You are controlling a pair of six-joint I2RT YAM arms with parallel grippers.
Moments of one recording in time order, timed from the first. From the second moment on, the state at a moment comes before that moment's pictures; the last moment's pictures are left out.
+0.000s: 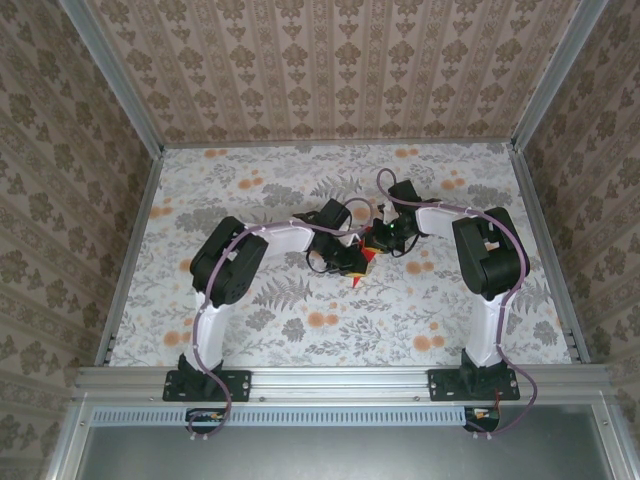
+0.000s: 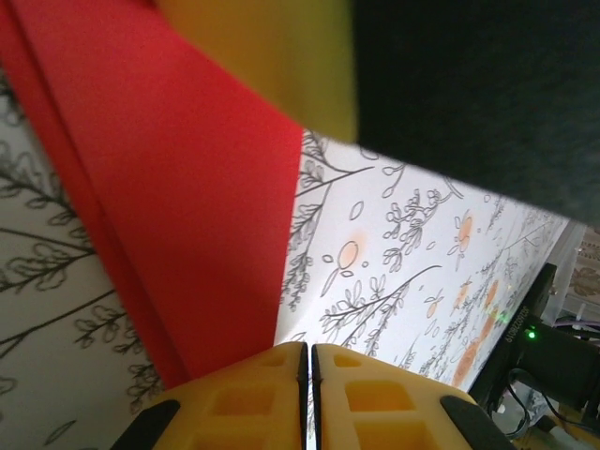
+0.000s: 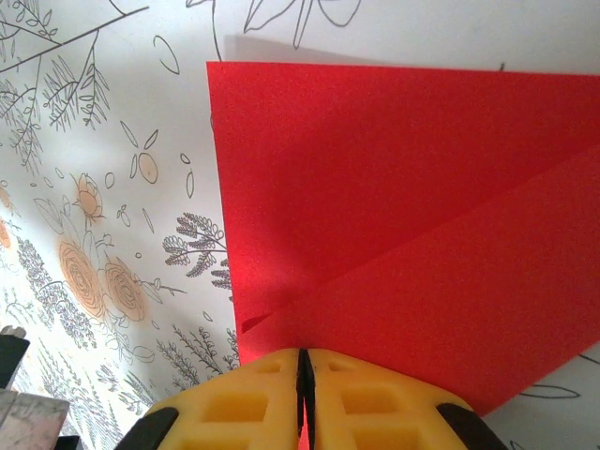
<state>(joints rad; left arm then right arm) -0.77 2.11 1.36 -0.40 0.71 -0.55 0.27 1.99 1.20 -0.43 -0.51 0.52</state>
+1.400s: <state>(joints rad) -0.61 1.66 1.05 -0.28 0.69 -0.53 0.28 1.79 1.27 -0.52 -0.28 0.49</state>
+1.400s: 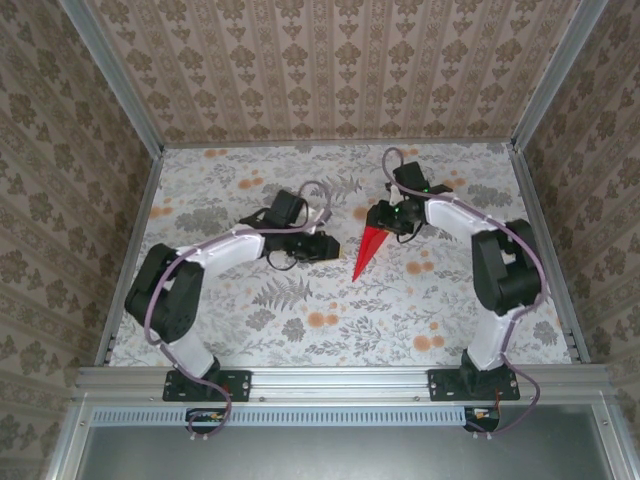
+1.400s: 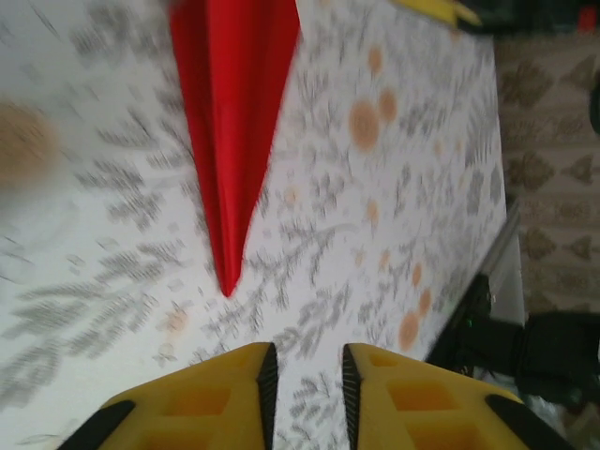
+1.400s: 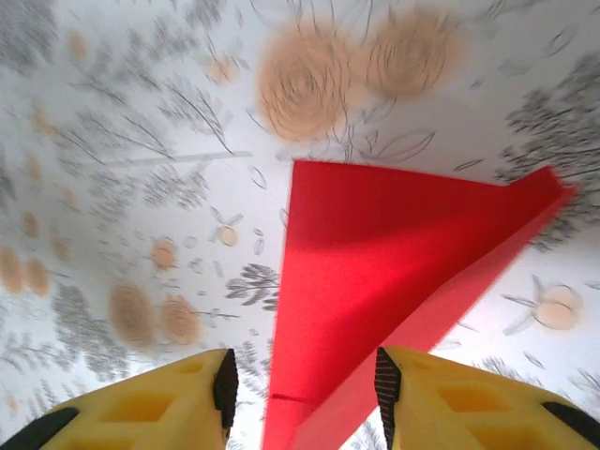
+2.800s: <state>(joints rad) -0.47 1.47 0.93 -0.26 0.44 -0.58 0.41 1.65 0.87 -0.30 -0.26 0.69</state>
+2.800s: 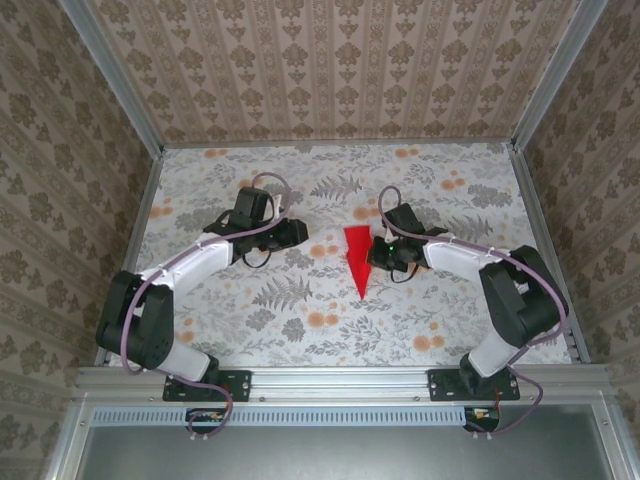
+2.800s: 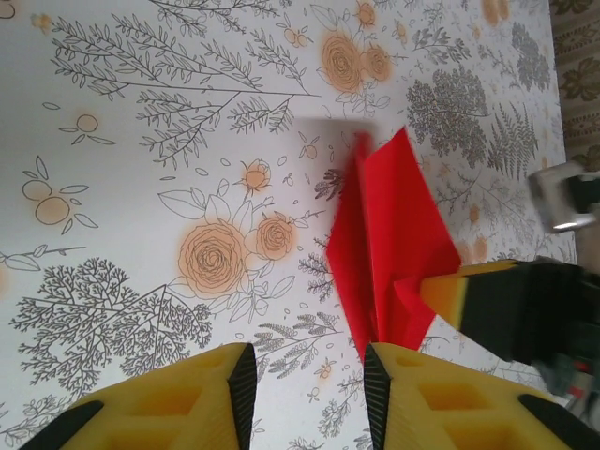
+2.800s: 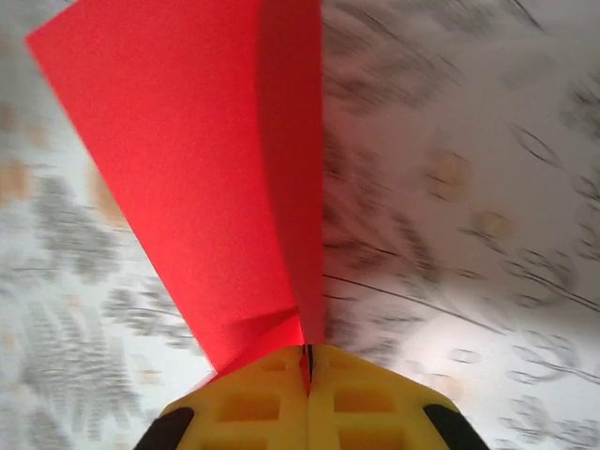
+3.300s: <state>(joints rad) -0.44 1.42 0.96 -0.32 0.37 -0.55 0.46 1.48 1.00 -0.61 -0.05 0.57</state>
